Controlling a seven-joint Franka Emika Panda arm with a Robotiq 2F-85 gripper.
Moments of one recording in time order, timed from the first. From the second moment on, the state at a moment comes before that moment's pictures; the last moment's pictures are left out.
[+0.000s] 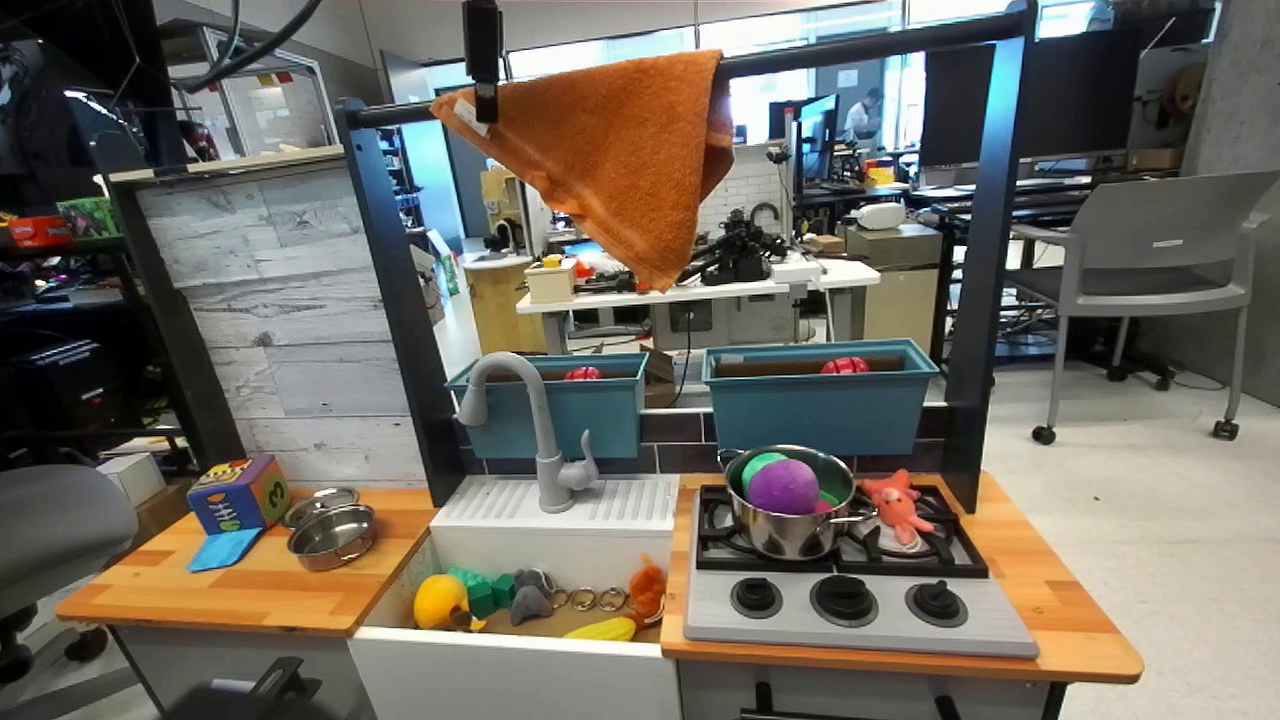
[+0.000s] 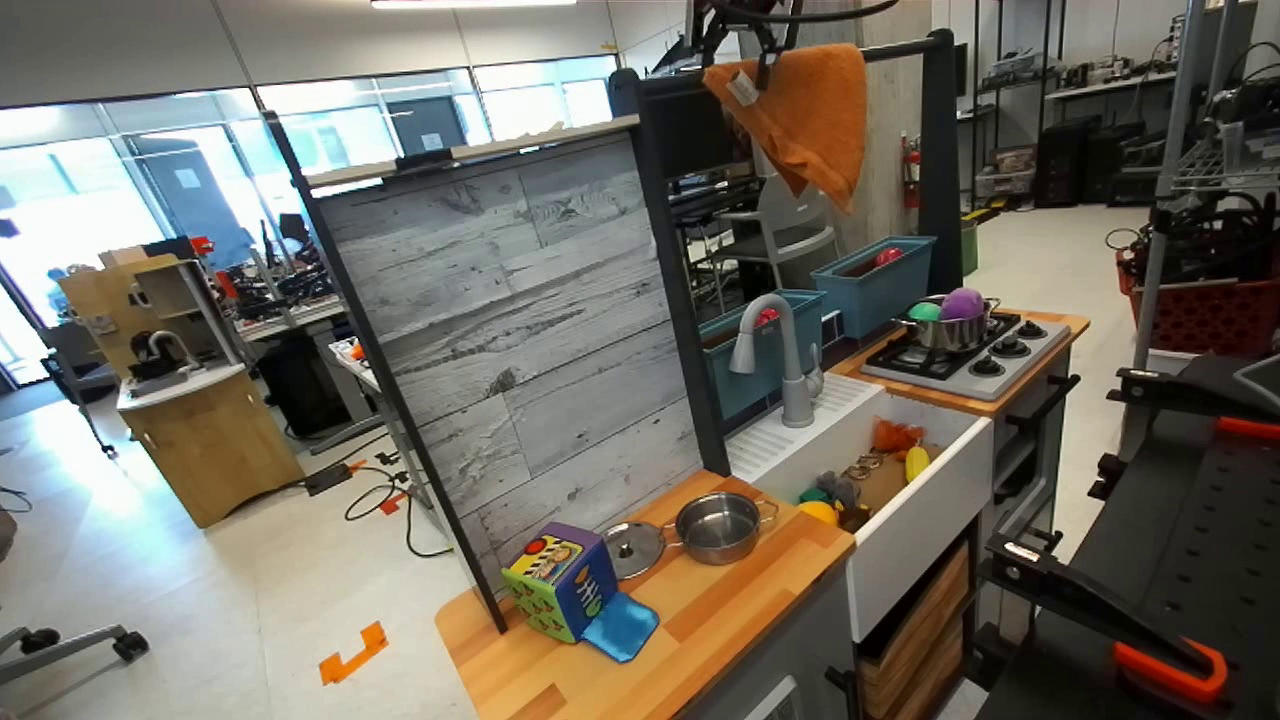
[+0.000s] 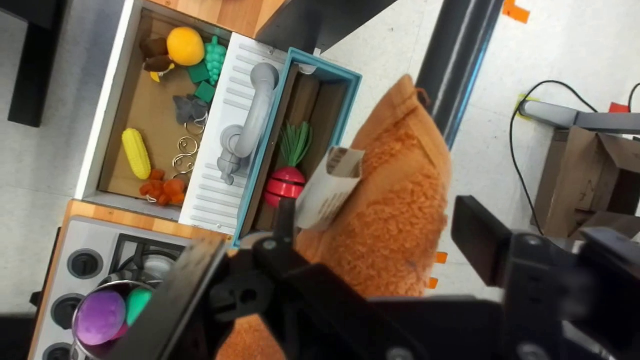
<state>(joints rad) -0.18 0.80 -0.11 -0.84 0.34 1.74 0.92</state>
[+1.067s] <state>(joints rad) -0.18 0.80 -0.11 -0.79 0.35 1.71 0.93</state>
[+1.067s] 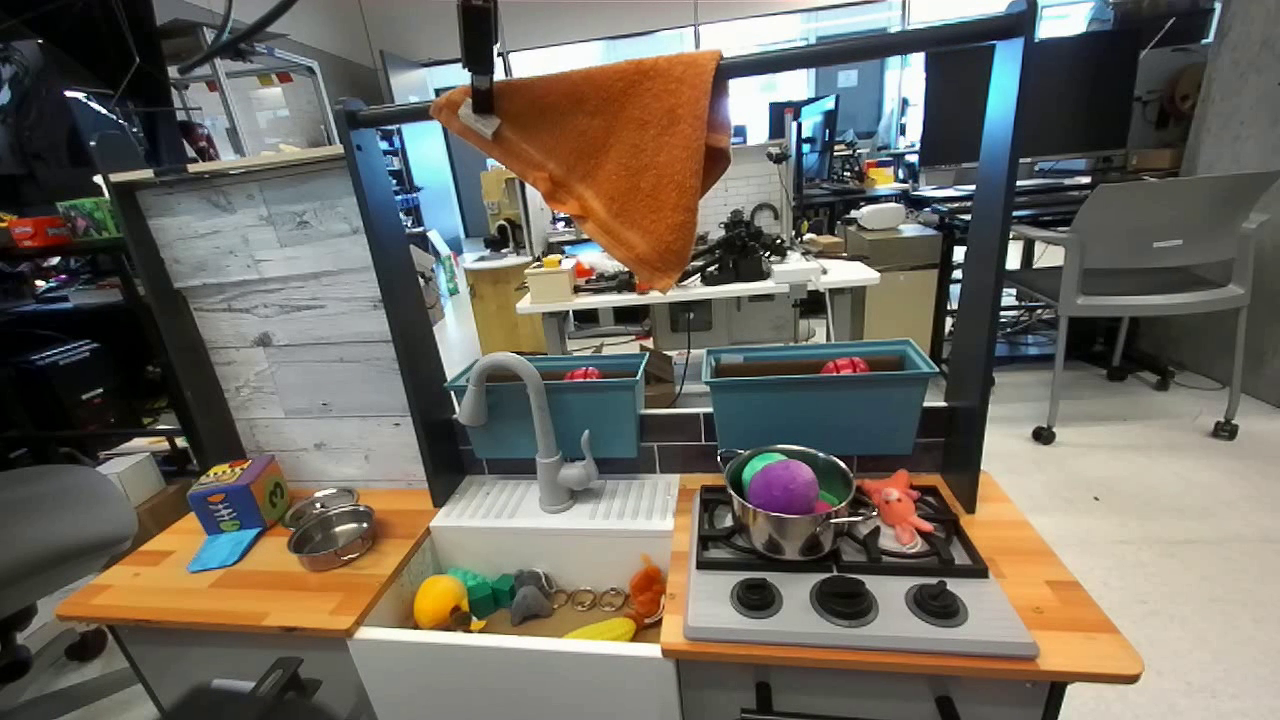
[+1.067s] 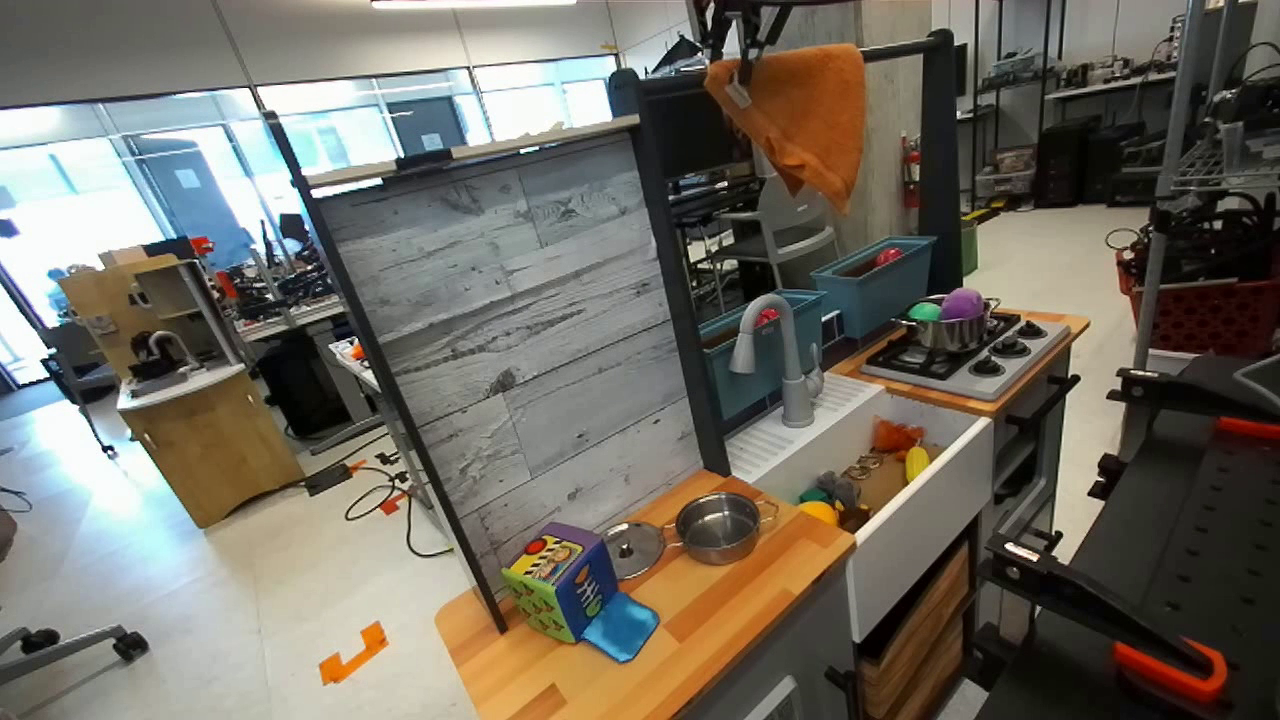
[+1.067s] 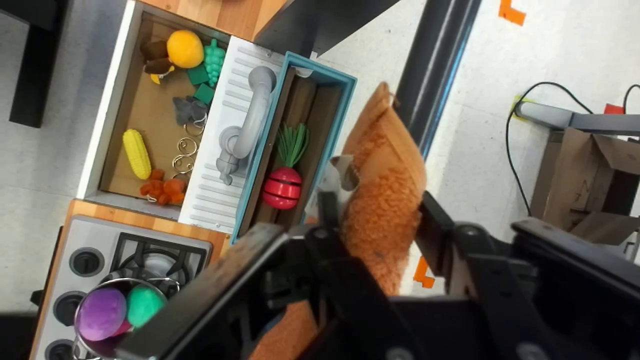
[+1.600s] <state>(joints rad) -0.18 0.80 -0.11 -0.78 0.35 1.67 0.92</state>
